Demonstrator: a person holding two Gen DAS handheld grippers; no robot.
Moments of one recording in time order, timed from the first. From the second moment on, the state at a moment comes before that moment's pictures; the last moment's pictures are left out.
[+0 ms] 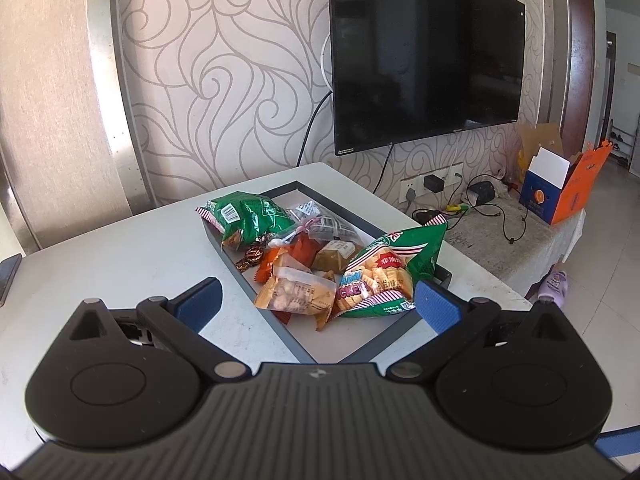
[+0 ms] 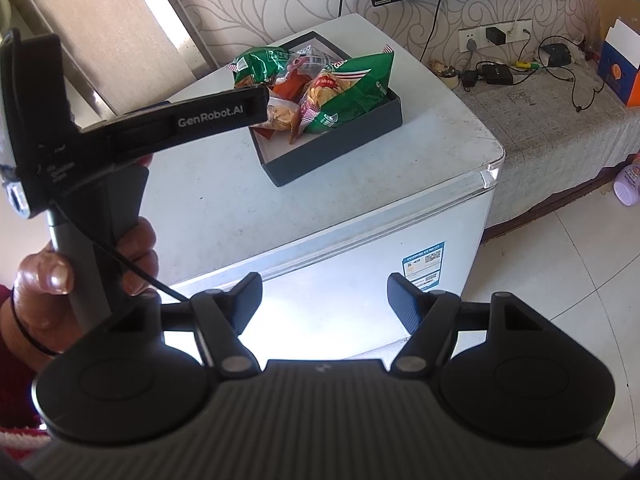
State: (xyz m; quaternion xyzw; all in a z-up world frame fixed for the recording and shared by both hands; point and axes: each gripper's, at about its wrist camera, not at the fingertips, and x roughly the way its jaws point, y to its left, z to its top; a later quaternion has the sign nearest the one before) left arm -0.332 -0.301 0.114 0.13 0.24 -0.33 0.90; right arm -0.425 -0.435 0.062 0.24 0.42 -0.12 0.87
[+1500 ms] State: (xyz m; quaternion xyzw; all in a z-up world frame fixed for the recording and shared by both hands) left arm -0.327 -0.298 0.114 0.12 0.25 -0.32 0.91; right arm -0.422 -0.436 0.056 0.23 0.43 -0.11 0.87
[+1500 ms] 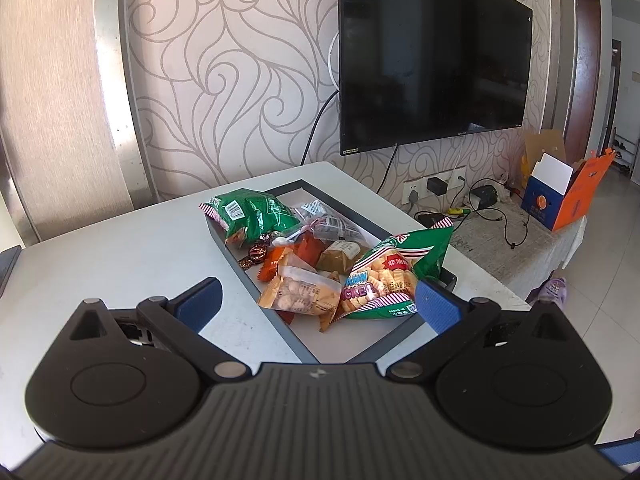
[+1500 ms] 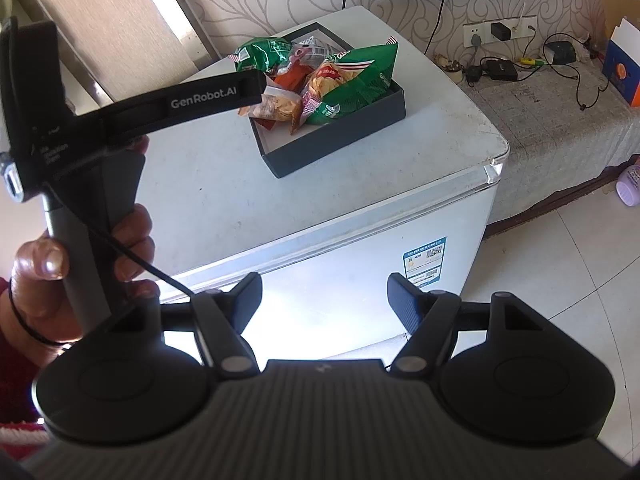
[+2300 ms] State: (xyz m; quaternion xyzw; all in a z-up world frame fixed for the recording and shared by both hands) left arm -0.324 -0.302 0.117 0.12 0.25 -0.33 0.90; right arm -0.420 -0.435 0.054 0.23 0.44 -0.11 0.86
